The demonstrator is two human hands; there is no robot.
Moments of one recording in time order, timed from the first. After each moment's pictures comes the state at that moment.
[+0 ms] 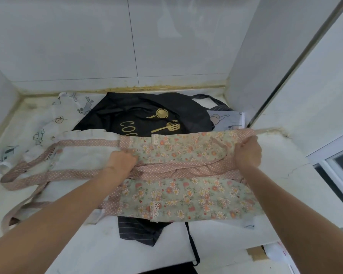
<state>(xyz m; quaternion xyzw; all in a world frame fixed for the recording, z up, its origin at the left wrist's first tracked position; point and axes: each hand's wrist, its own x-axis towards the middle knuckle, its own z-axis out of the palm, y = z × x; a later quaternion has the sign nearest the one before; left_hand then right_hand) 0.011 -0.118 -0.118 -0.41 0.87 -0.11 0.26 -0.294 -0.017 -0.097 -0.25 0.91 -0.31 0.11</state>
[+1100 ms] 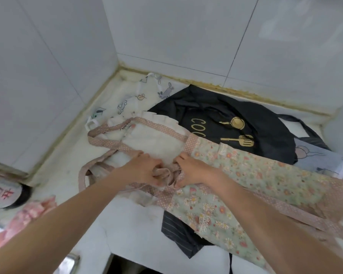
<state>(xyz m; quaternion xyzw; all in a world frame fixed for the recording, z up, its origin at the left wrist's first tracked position) 0.136 -0.107 -0.142 -0.55 0.79 0.22 0.16 -0.054 -0.124 -0.137 -0.83 0.44 0.16 0.30</state>
